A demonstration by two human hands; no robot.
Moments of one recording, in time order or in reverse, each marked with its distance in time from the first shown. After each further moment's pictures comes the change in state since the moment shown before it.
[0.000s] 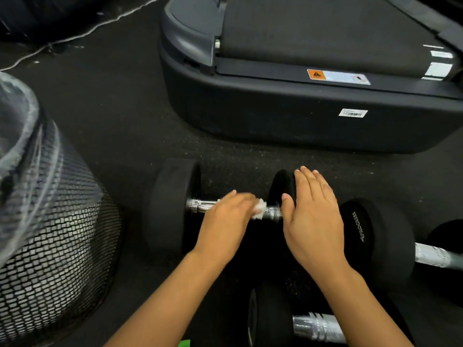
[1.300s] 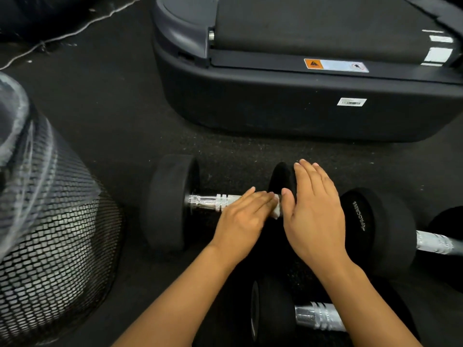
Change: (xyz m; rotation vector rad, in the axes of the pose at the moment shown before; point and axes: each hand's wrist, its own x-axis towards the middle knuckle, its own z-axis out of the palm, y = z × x) left_hand -0.007 -0.008 0.034 0.096 0.182 0.382; right_hand -0.004 0.002 0.001 0.015 0.036 -0.011
